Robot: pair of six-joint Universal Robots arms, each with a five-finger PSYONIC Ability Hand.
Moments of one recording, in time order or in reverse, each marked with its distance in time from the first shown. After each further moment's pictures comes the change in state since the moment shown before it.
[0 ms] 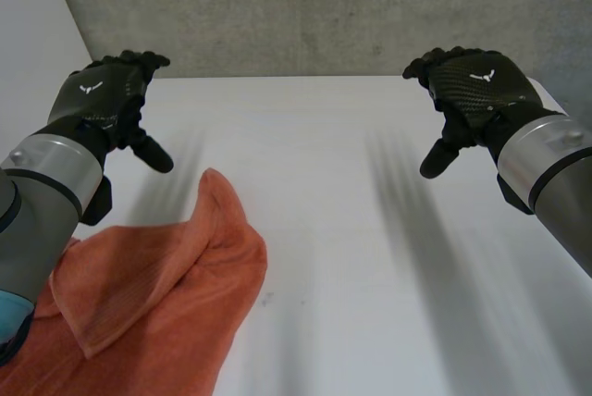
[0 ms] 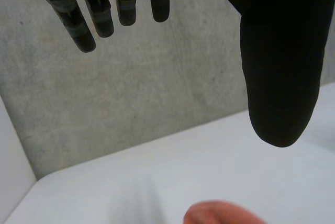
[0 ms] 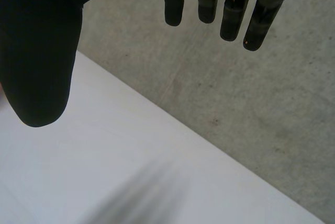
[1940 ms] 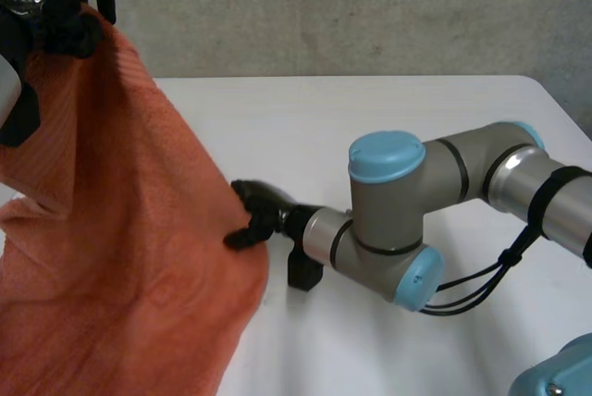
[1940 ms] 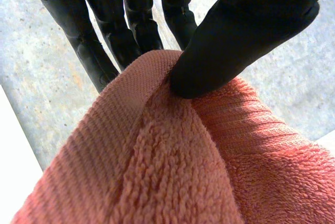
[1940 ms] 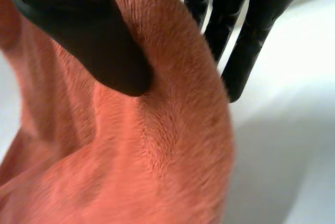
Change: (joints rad) left arm -0.008 0.161 0.201 -0.093 0.005 0.180; right arm 0.301 0.771 -0.524 -0.039 -0.350 0.815; left_hand 0.997 1.037 1.038 1.041 1.004; right_hand 0.760 0.925 0.926 0.911 0.880
